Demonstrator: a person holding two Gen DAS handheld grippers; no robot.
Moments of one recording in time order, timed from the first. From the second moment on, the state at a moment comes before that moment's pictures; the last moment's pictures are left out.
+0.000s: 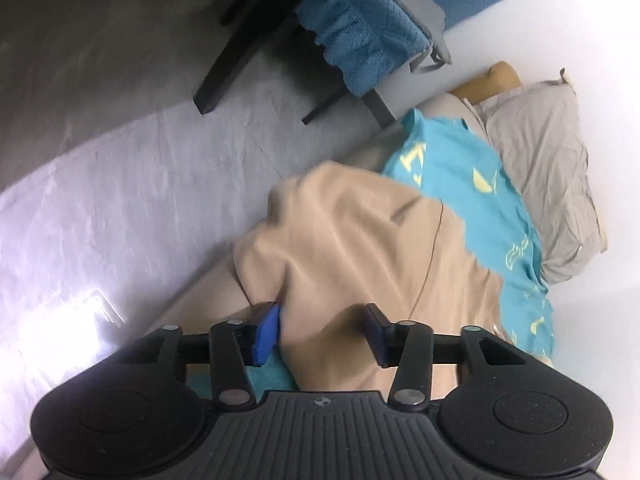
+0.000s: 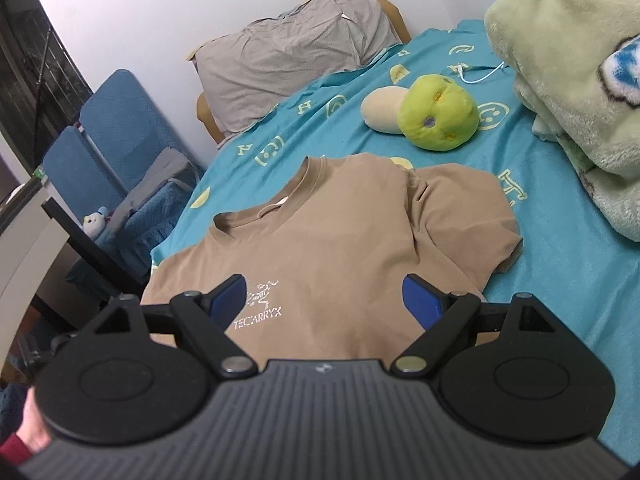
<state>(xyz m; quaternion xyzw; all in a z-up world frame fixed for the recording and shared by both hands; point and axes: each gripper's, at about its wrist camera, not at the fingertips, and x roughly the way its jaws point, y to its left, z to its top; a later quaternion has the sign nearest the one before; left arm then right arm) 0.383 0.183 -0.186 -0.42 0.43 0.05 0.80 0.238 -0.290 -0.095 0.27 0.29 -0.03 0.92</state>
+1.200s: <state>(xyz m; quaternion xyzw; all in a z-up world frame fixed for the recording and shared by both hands) 0.129 0.033 -0.068 -0.10 0.33 -0.07 0.94 0.198 -0.404 -0.103 0.47 0.31 -0.04 0.82</state>
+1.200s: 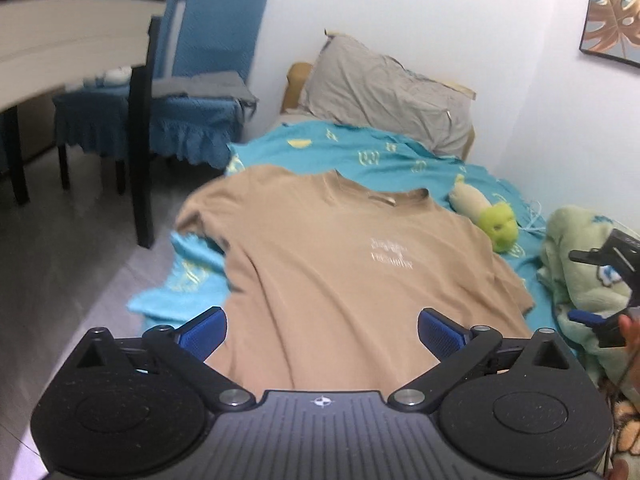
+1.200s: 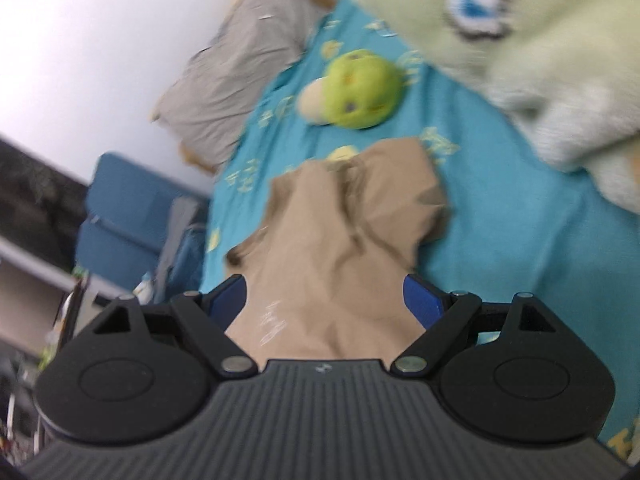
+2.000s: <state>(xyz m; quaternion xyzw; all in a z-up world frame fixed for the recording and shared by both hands) 0.177 0.038 -0.114 -0.16 0.36 -0.12 0.91 0.265 -0.422 -0.202 0.57 0.24 -0.09 0.78</state>
